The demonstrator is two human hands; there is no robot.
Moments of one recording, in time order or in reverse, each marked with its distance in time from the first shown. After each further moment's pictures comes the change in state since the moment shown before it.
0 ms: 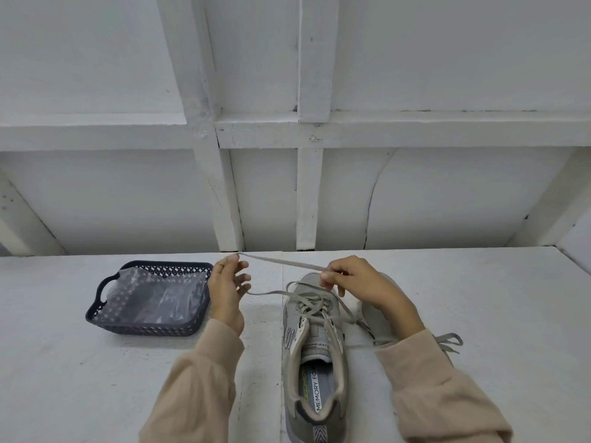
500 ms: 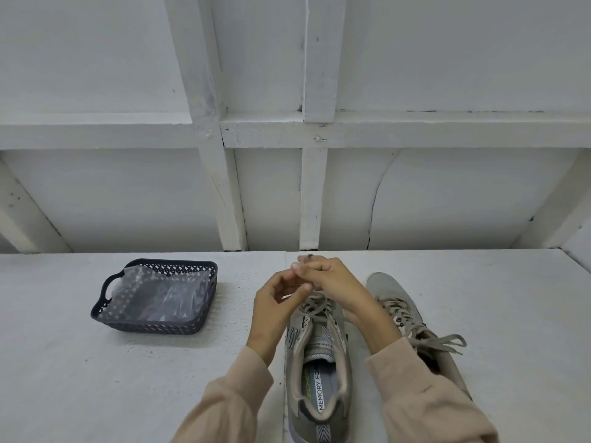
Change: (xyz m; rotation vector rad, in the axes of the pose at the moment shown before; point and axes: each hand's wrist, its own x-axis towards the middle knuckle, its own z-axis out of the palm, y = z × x) left_hand -0.052 -0.029 0.021 0.254 -0.394 0.158; right_hand 0.000 -0.036 0.042 0.573 0.024 0.007
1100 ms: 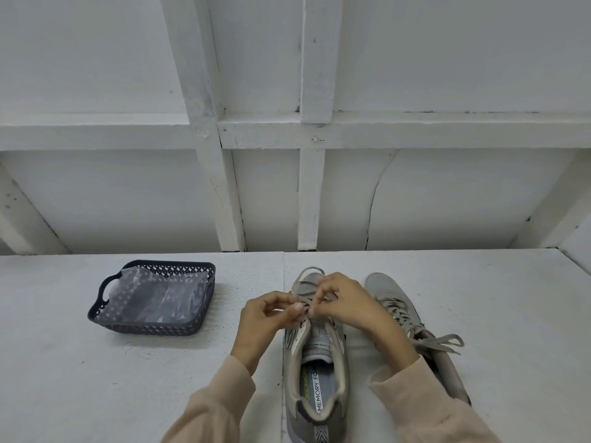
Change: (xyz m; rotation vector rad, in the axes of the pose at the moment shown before) left_hand -0.003 -0.015 -0.024 0.101 -0.063 -0.155; right_hand -0.023 0.008 -0.020 -0.614 -0.012 0.088
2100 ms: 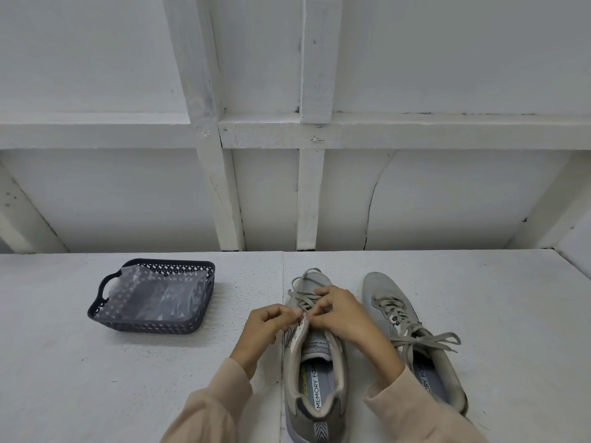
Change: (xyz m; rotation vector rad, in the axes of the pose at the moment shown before) left_hand -0.005 -0.007 -0.001 0.091 -0.055 -0.168; right_hand 0.001 0.018 0.030 -0.016 0.069 0.049
